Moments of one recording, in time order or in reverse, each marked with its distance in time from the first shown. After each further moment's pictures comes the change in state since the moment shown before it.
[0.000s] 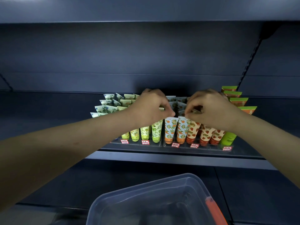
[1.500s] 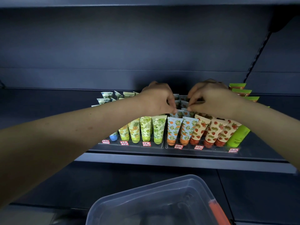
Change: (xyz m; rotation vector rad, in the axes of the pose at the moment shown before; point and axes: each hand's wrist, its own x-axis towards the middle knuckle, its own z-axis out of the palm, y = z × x) left_hand 0.040 -0.015 0.004 0.056 -0.159 -0.023; right_hand 0.036 0.017 0.002 -0.060 -0.060 -0.012
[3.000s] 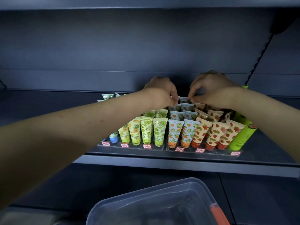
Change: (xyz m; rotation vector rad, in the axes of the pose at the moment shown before) left_hand 0.021 0.005 -0.008 0.007 0.017 -0.129; right_hand 0.021 0.001 -0.018 -0.034 -0.013 0.058
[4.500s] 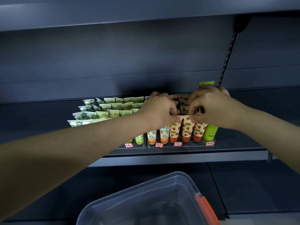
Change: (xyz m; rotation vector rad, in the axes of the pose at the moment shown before) left_hand -0.032 0.064 0.041 0.011 0.038 0.124; right_hand -0.092 0.028 0.000 -0.057 0.017 0.026
